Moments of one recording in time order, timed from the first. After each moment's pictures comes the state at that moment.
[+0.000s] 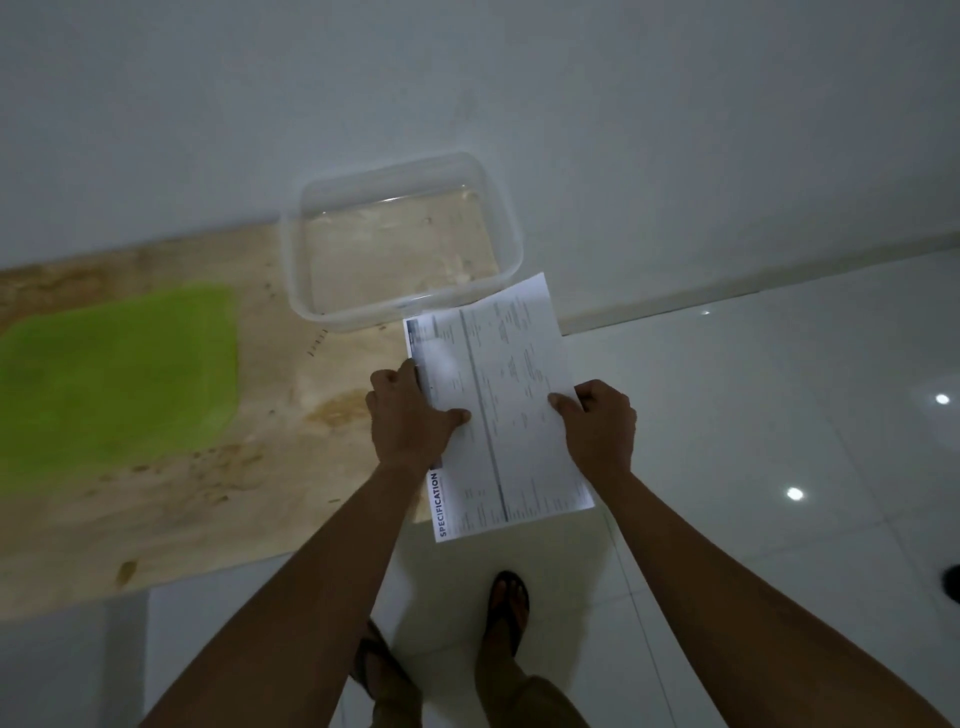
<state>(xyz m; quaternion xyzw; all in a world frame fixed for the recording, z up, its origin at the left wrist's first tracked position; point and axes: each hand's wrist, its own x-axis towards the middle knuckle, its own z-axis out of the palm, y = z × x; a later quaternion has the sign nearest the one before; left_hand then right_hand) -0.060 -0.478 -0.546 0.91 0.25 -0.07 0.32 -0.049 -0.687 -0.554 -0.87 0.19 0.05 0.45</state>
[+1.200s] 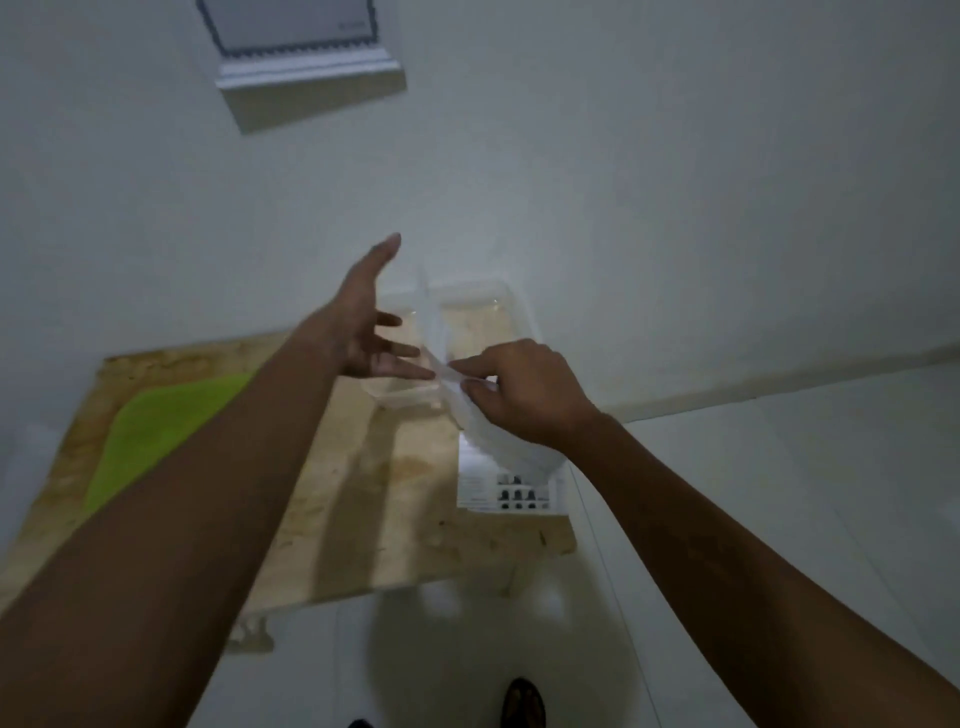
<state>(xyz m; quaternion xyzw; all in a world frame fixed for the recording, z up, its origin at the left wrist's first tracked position) 0.000 -0.385 -0.305 0.57 0.32 -0.19 0.73 -0.027 -0.600 -0.354 -0.91 -0.33 -0.03 0.26</state>
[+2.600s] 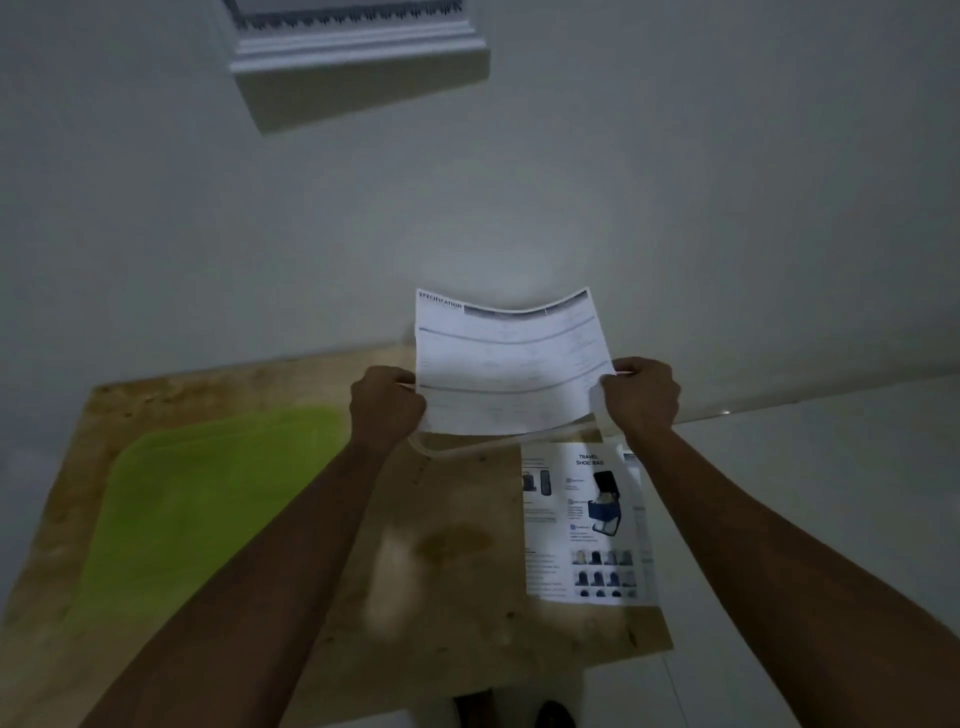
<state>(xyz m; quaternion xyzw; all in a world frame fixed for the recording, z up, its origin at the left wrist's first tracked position) 0.063 -0.293 -0.445 0.88 0.26 -0.03 0.40 0.123 -0.570 -0.457 -0.87 0.25 0.00 0.44</state>
